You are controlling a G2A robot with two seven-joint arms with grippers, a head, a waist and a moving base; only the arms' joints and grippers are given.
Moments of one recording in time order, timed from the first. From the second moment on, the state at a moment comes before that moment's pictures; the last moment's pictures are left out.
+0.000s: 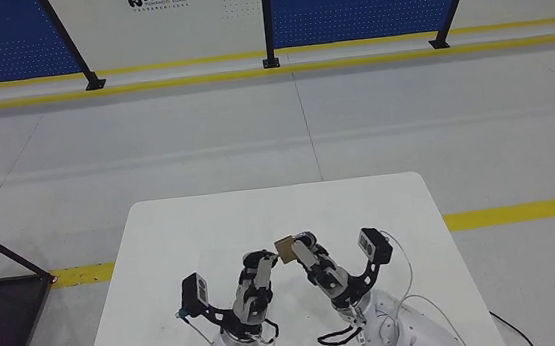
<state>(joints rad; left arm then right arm) 1.63 -1.22 -0.90 -1.56 1.04 -0.71 1.11 -1.42 -1.22 0.76 -1.50 -0.62 -0.96 -0.63</state>
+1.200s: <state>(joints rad) 1.59 -1.21 -0.87 -1.50 1.15 -0.63 1.19 -1.48 -1.26 0.85 -1.51 -0.59 -0.98 -0.52</state>
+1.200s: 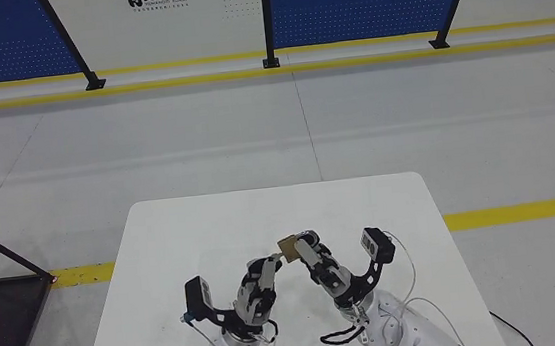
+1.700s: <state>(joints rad) 1.54 -1.22 -0.83 -1.41 1.29 -0.44 1.38 -1.50 -1.26 0.88 -1.53 -0.52 -0.97 -0.42</state>
